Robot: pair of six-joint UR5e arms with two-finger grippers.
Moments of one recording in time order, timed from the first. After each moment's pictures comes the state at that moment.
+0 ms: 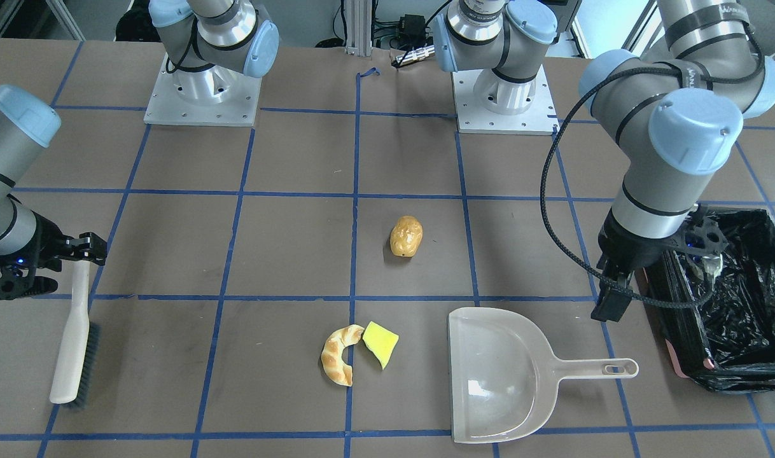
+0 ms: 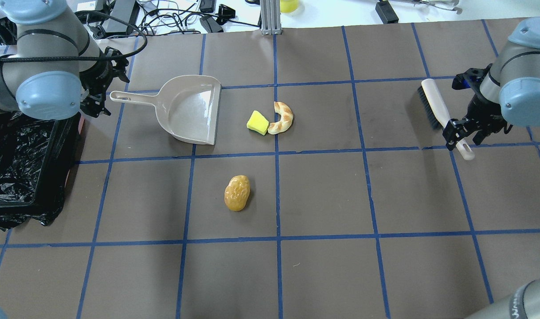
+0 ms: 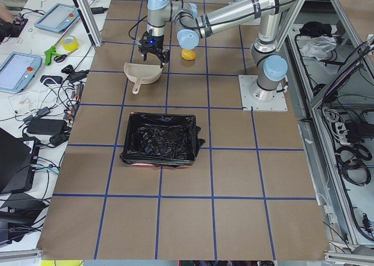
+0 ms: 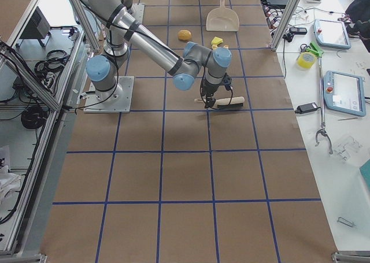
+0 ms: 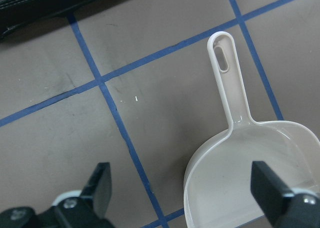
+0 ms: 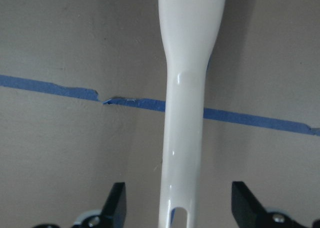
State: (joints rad) left arm -1.40 -1.82 -1.70 -0.99 1.66 -1.02; right arm 1.17 -1.25 1.82 -1.99 -1.66 -0.56
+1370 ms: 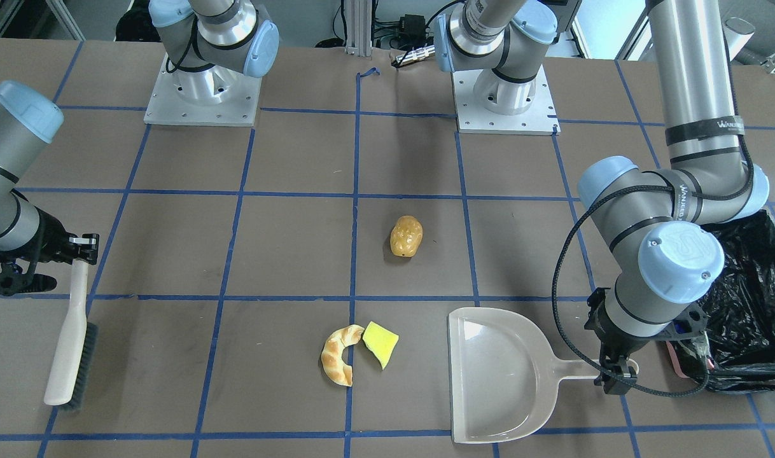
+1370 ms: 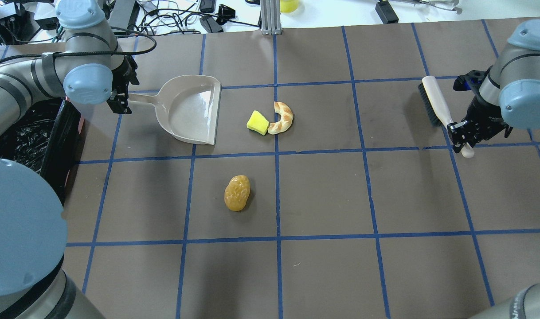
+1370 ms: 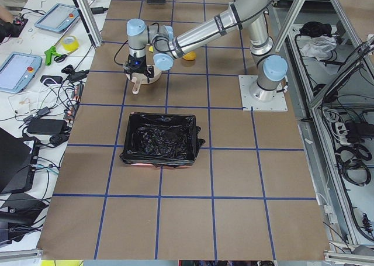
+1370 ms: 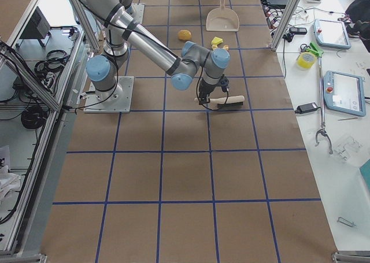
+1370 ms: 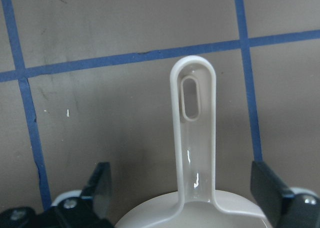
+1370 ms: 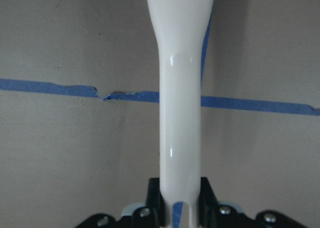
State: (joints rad) left arm -1.40 -2.09 -1.54 -0.97 1.70 -1.31; right arm 1.18 -1.28 1.83 -1.98 -1.67 -0.46
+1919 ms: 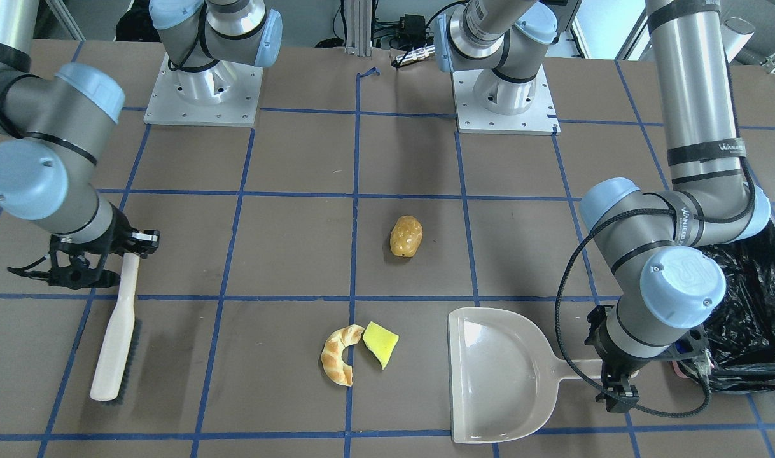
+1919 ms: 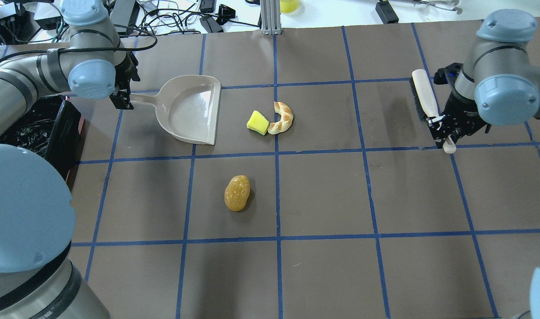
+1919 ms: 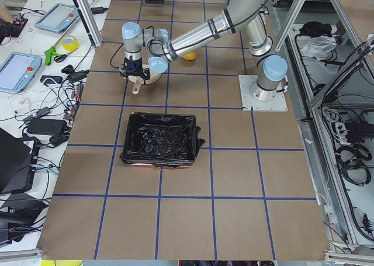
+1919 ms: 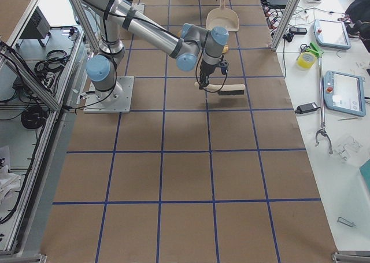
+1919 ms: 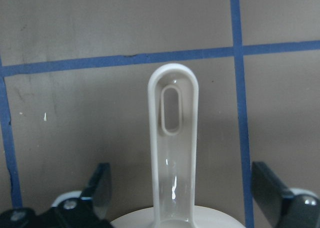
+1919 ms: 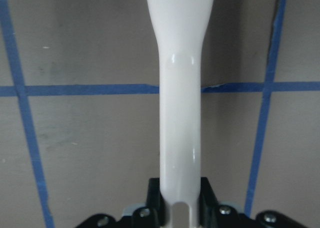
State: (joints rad) left arm -1.40 -2.15 -1.49 -0.96 1.70 -1.33; right arm 1.42 -1.31 1.83 -1.90 -1.70 -0.12
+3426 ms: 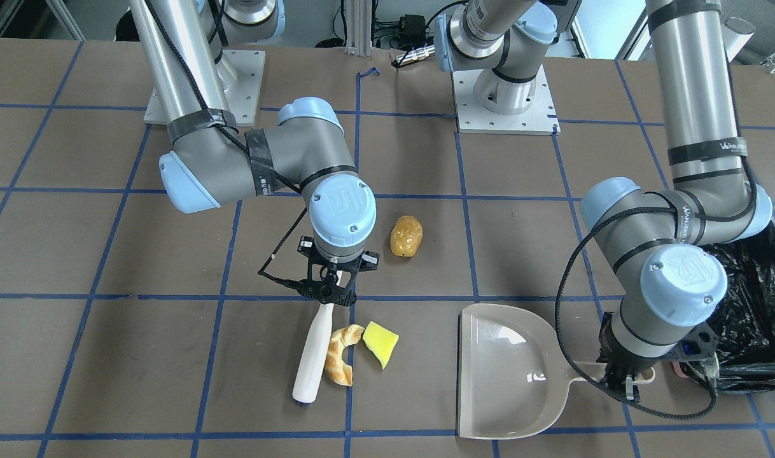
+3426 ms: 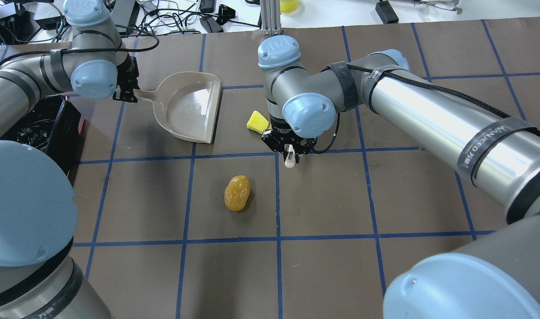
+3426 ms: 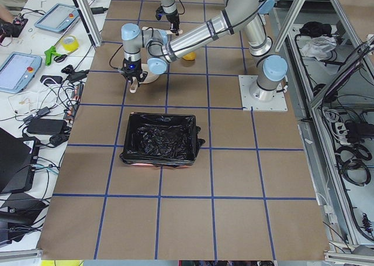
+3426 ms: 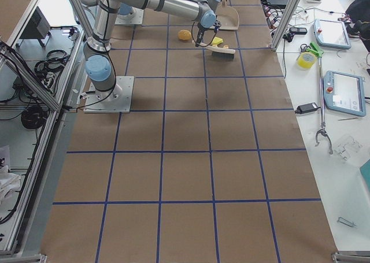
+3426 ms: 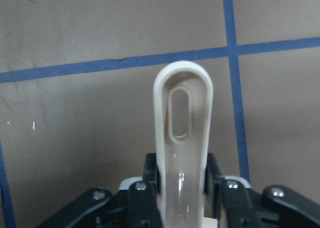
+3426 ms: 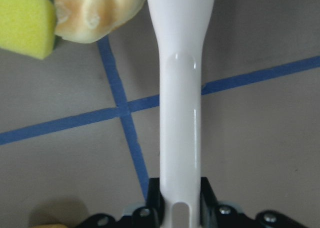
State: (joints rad) left arm -1.40 -2.14 -1.48 -0.94 1.76 -1.25; right arm 1.94 -1.02 1.49 -1.80 -1.54 0.58
